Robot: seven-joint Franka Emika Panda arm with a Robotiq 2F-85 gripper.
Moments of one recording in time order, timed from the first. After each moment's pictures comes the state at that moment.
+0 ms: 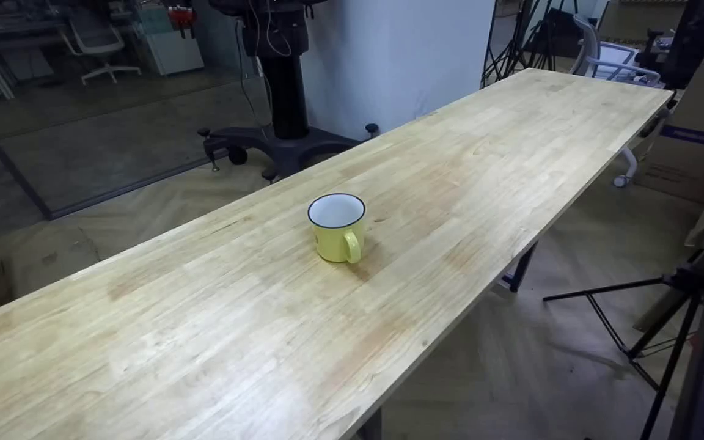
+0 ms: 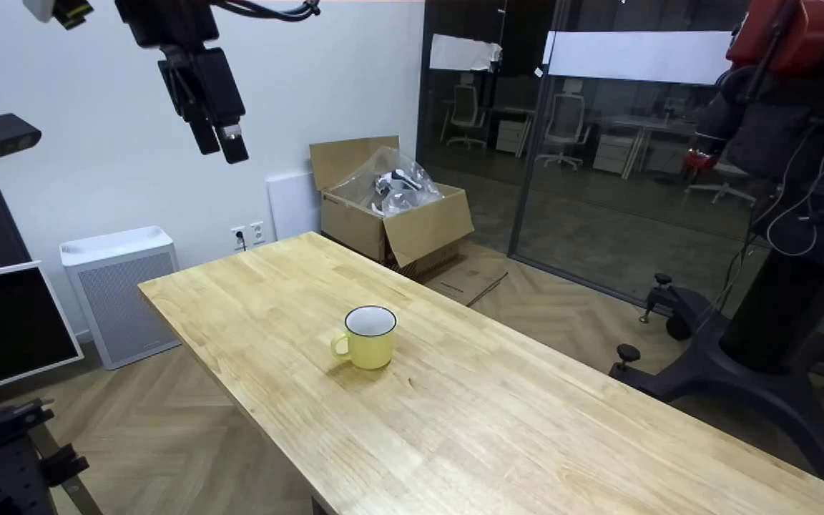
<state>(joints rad) 0.00 -0.51 0.28 -2.49 -0.01 2.15 0.39</state>
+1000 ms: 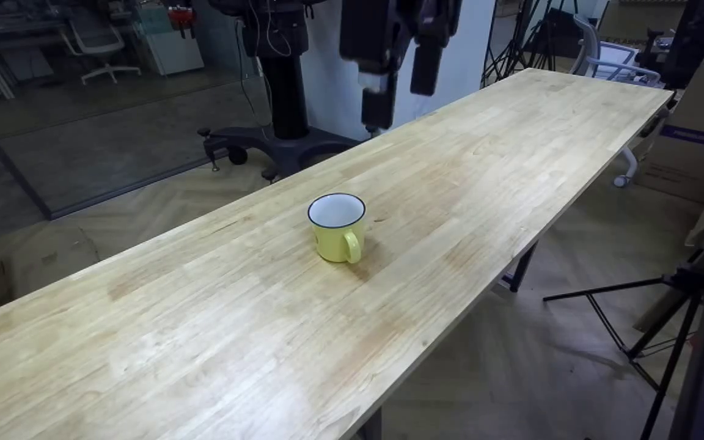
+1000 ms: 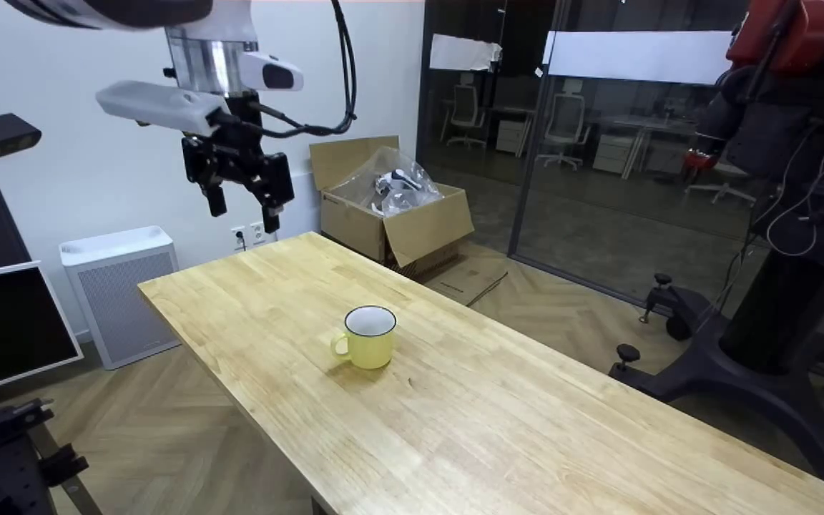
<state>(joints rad) 0.13 -0.22 0.13 -2.49 0.12 2.36 -0.12</state>
